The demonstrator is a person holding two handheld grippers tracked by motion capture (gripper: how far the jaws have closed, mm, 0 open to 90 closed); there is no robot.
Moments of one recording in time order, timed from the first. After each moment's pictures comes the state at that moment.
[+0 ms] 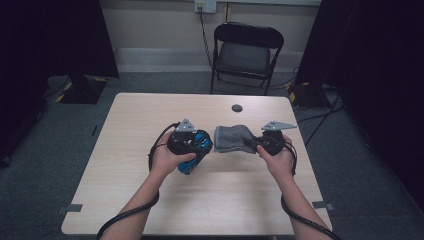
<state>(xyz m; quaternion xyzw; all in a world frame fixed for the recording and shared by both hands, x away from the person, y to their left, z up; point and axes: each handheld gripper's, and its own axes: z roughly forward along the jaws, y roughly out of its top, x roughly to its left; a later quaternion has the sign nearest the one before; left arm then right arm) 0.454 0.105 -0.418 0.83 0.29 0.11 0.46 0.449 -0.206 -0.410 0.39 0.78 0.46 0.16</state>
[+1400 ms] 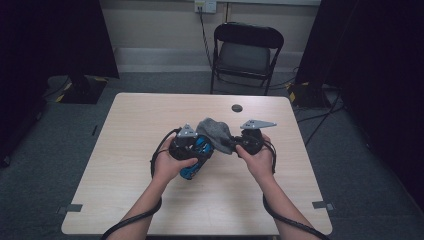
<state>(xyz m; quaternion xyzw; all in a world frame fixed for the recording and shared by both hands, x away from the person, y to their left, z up) 0.444 0.103 -0.429 0.83 0.31 0.11 0.46 0.442 -0.144 -0.401 0.36 0.78 0.50 0.10</state>
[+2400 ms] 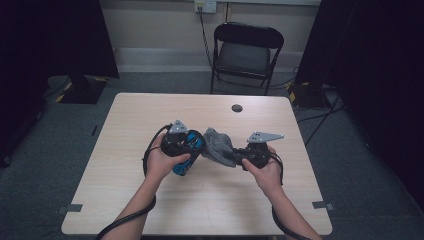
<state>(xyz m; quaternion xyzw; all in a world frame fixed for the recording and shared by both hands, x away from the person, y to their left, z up) 0.446 0.124 -0.417 0.82 0.34 0.14 0.45 0.411 -0.162 -0.413 0.32 0.78 0.53 0.07</state>
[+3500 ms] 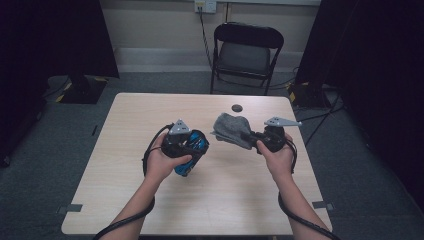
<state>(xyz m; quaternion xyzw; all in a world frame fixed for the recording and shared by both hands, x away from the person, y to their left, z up) 0.432 0.113 -0.401 0.82 0.30 0.13 0.47 0.443 -0.198 -0.387 0.40 0.75 0.51 0.14</state>
